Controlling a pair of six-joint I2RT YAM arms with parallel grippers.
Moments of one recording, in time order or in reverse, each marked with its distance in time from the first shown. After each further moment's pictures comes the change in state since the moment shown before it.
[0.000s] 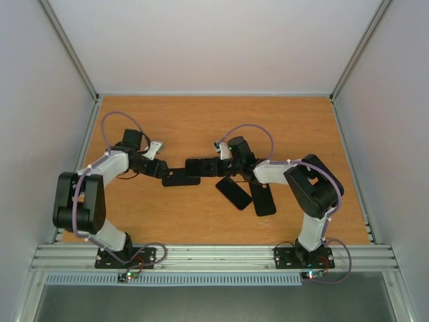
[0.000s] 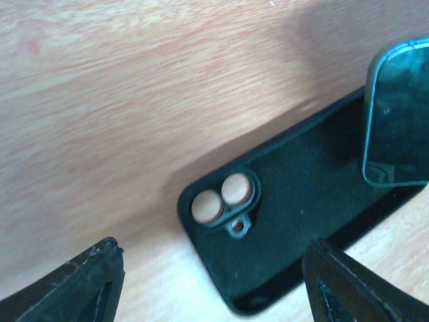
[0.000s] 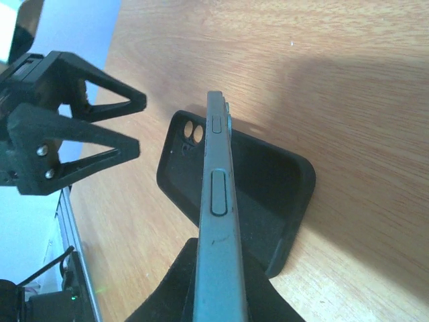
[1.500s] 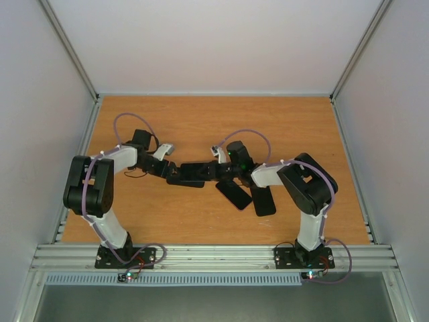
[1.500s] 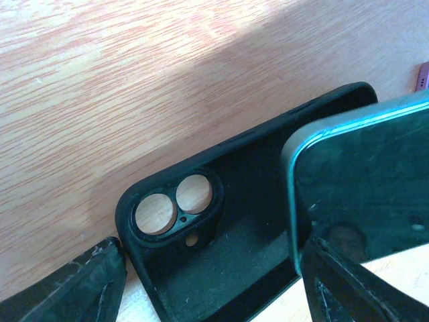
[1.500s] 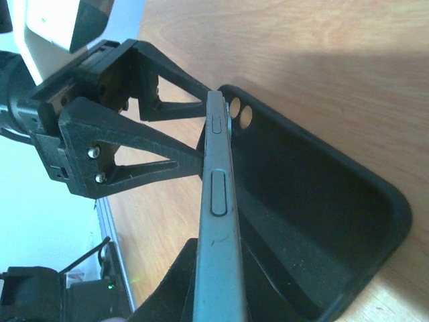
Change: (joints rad) left arm -0.035 0.125 0.033 0.017 0.177 0.024; right arm 0.025 0.037 -0.046 0.152 -0.069 0.117
